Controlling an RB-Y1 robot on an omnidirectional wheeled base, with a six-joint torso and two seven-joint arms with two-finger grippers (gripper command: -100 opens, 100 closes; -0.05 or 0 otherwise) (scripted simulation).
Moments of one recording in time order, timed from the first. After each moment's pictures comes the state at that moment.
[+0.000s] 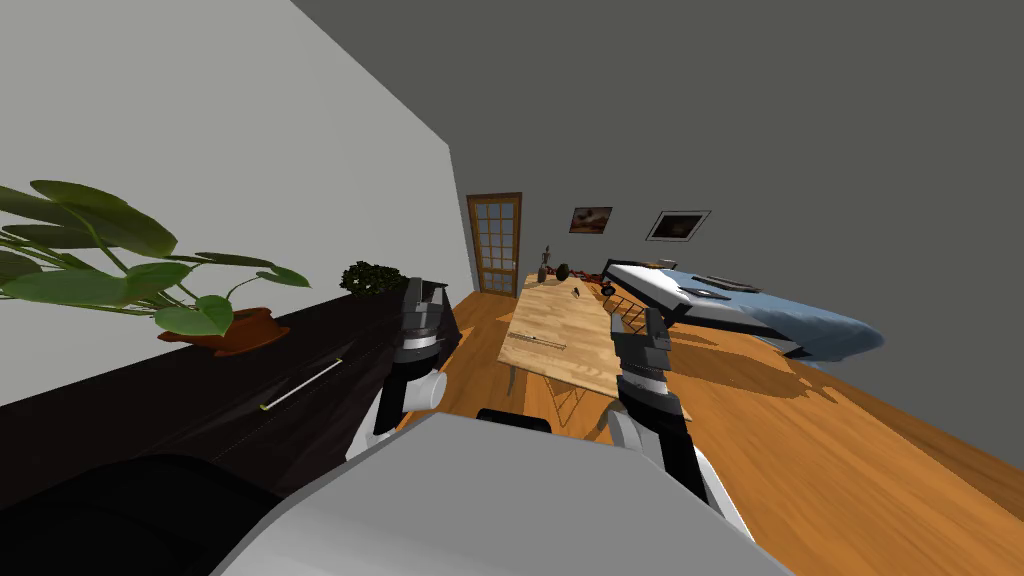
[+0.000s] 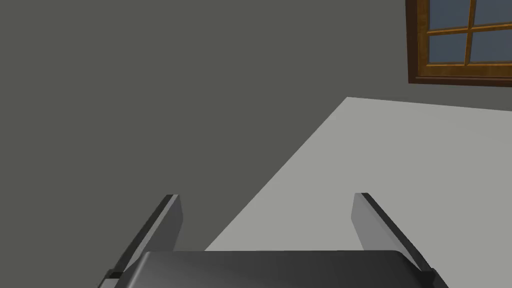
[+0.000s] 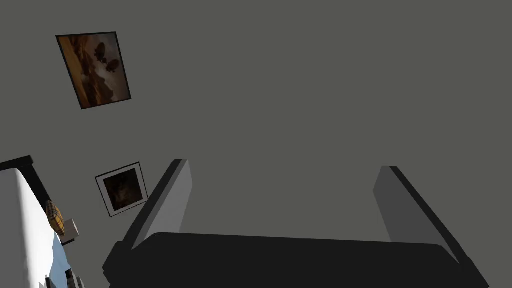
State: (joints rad) left arm 0.45 -0.03 0.04 -2.35 0.00 -0.49 -0.10; right arm 0.51 -0.01 -0.07 -2.27 0.08 -0.53 -0.14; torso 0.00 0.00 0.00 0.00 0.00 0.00
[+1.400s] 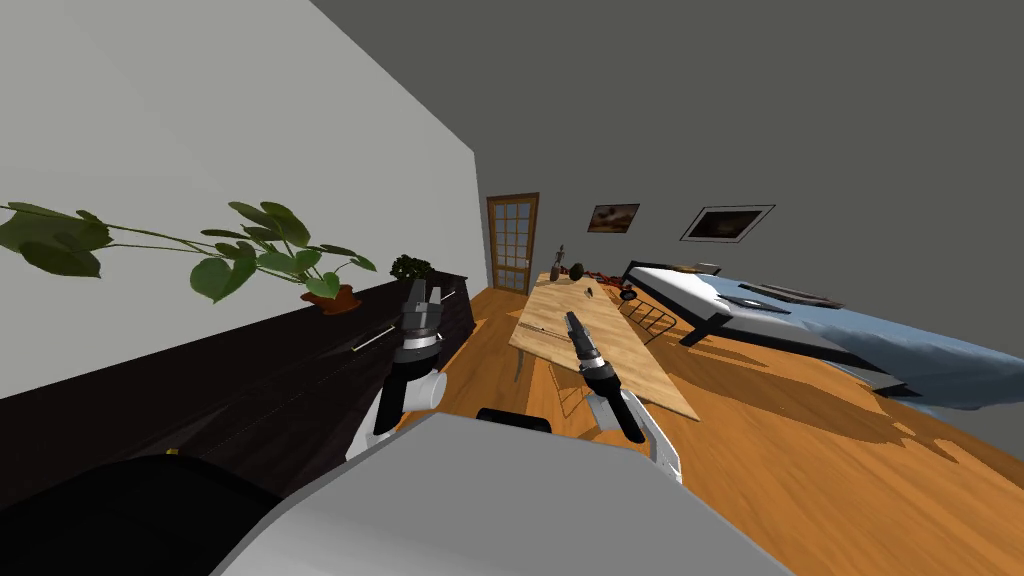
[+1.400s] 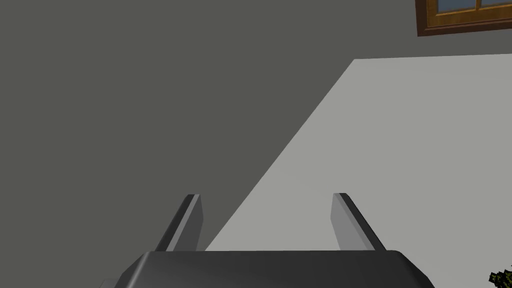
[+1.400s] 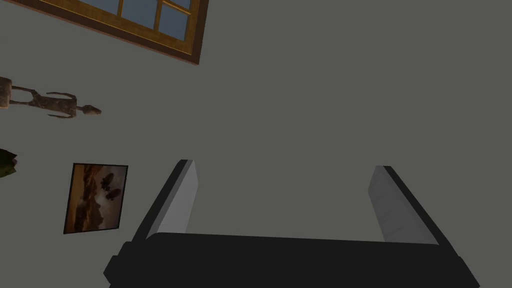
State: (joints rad) left arm 0.45 -0.03 0.04 -2.35 0.00 -0.49 -0.10; right arm 0.27 -0.30 0.13 -1.92 0.20 -0.57 0.01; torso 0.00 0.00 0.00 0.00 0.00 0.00
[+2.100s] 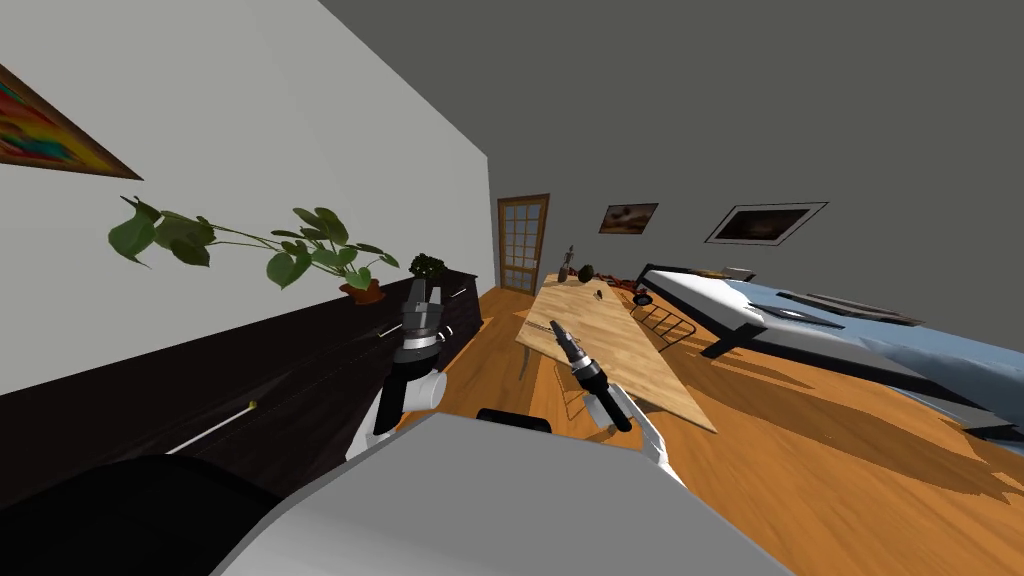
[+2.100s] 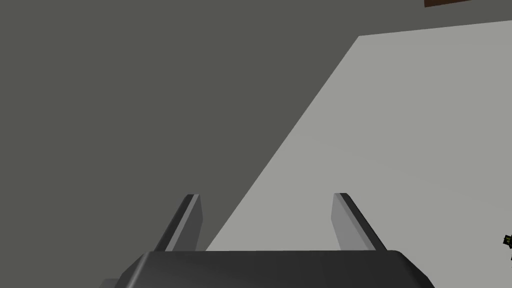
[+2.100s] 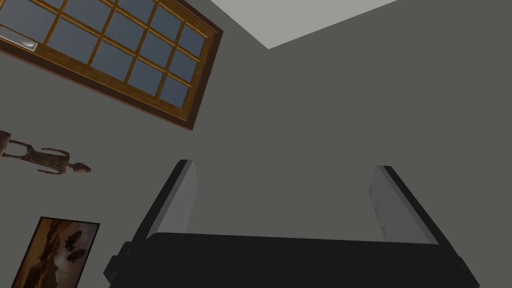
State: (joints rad) left arm 0.45 -0.03 0.04 -2.35 0.00 -0.49 -0.10; right arm 0.18 -0.40 0.23 -1.75 0.27 -0.59 0.08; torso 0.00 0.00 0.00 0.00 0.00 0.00
